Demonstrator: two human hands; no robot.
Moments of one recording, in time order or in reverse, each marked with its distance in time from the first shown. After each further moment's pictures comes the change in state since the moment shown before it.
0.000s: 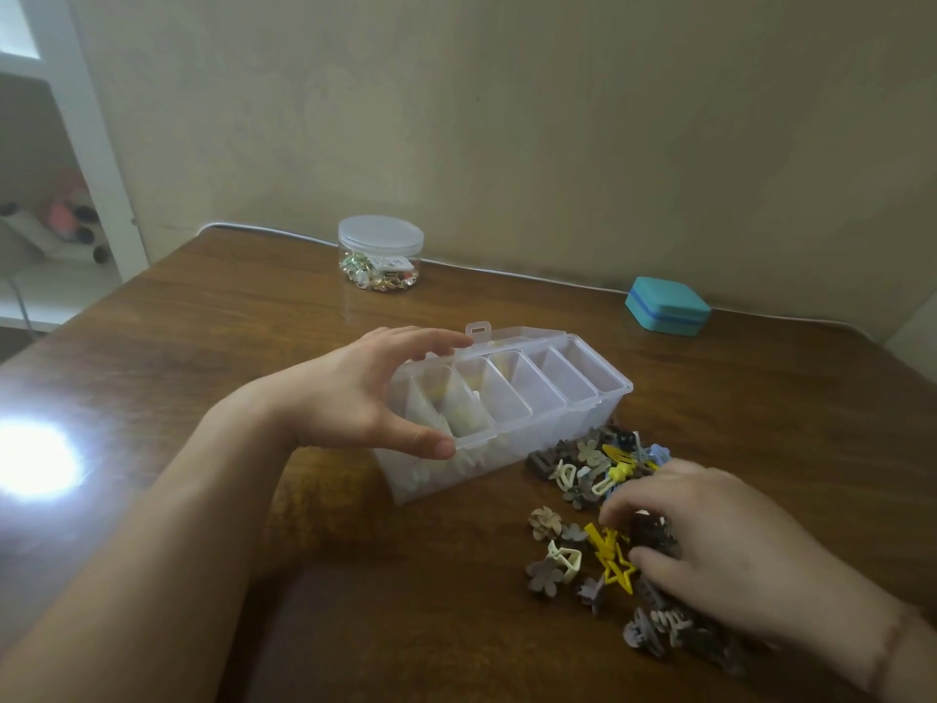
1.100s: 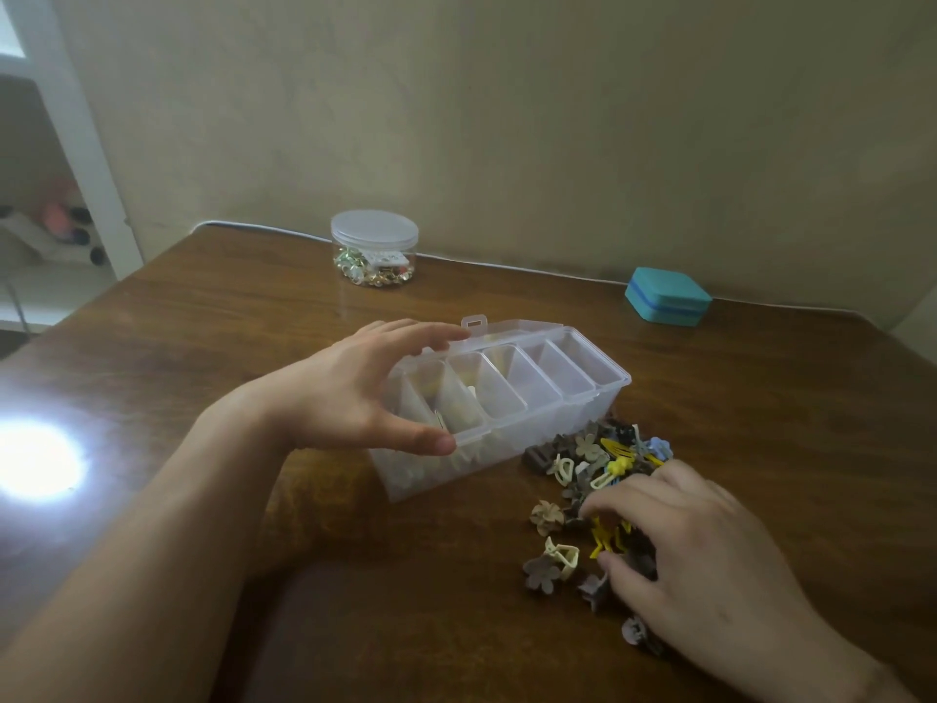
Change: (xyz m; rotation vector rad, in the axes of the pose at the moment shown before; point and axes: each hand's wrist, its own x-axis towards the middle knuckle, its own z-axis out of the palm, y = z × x) left_hand 0.001 0.003 0.003 0.047 0.028 0.017; right_hand -0.008 -0.012 0.028 -0.052 0.231 0.036
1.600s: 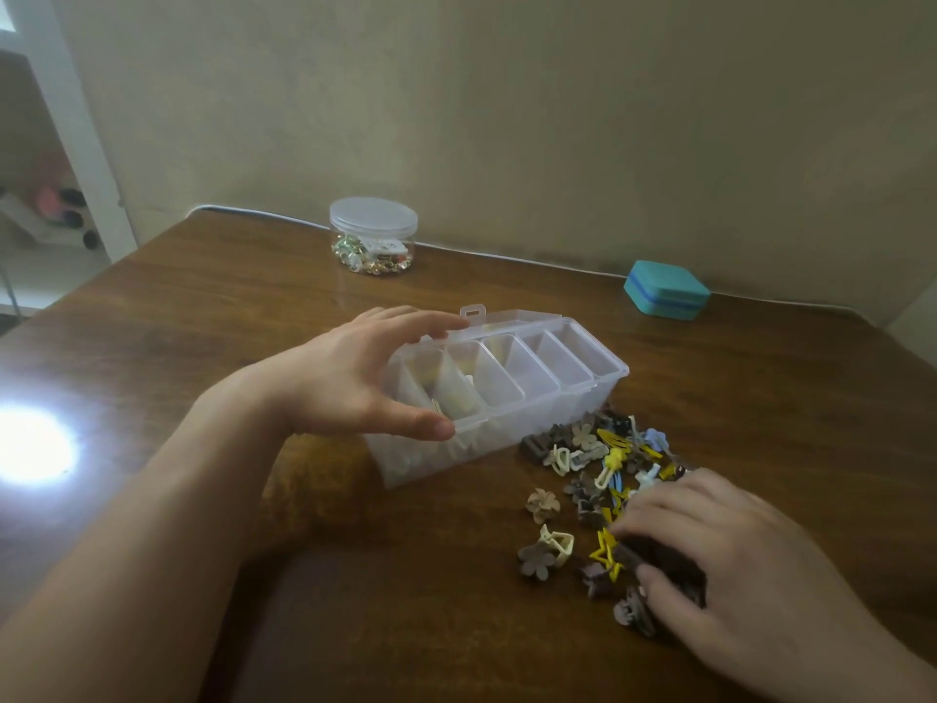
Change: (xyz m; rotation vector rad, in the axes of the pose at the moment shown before) left_hand 0.000 0.002 0.002 0.025 0.010 -0.011; right_hand -0.020 0.020 -0.007 0.003 0.024 -0.095
